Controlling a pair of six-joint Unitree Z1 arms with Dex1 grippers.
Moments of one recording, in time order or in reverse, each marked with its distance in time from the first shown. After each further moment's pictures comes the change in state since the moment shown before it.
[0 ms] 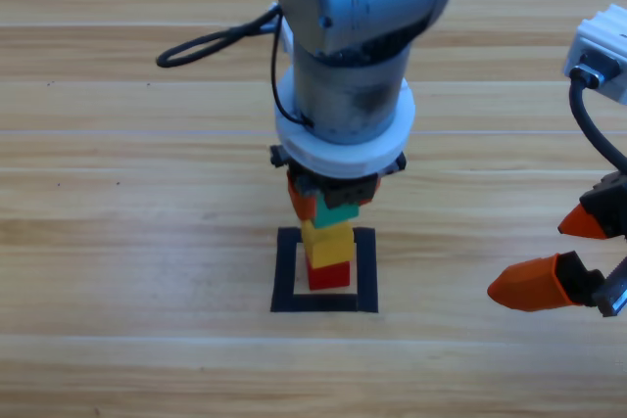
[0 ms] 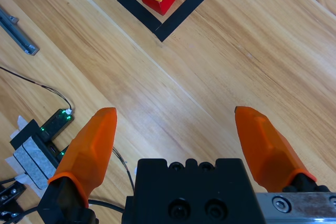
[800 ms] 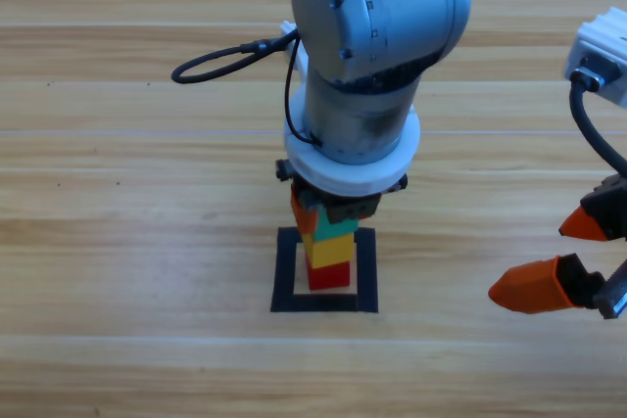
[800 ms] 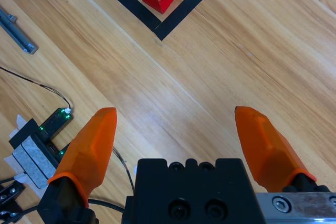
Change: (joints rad) arm 0 -0.010 0.036 0.000 0.000 0.013 0.010; arm 1 0.000 0.000 0.005 -0.002 0.000 0.000
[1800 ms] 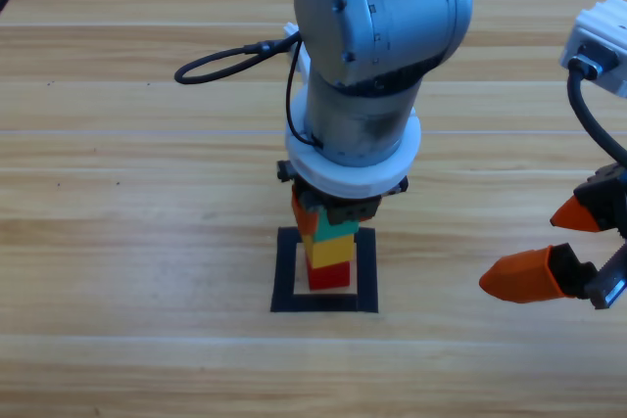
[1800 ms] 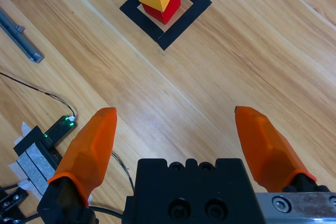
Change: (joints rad) arm 0 0.000 0.006 -0.002 0.000 0.000 0.015; arm 1 0.000 0.000 0.000 -0.029 0.000 0.000
